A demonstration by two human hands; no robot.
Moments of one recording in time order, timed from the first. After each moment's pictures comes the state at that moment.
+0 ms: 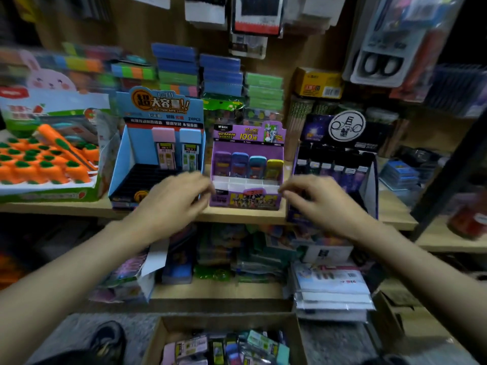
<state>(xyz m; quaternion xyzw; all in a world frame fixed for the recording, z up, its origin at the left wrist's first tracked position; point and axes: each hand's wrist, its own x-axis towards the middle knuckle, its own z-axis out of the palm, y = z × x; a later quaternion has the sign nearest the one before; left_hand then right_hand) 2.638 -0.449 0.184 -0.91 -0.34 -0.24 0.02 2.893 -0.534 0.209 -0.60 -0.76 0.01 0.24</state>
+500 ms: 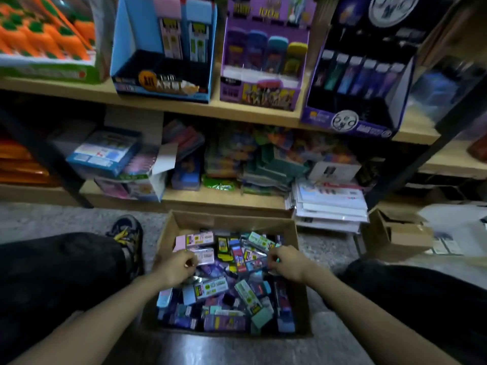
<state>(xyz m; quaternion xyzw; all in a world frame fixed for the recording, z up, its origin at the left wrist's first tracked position) 2.581 -0.583 -0.120 -0.75 -0.52 0.04 -0.40 2.859 -0.639 -0.073 -0.69 -0.64 0.35 -0.04</state>
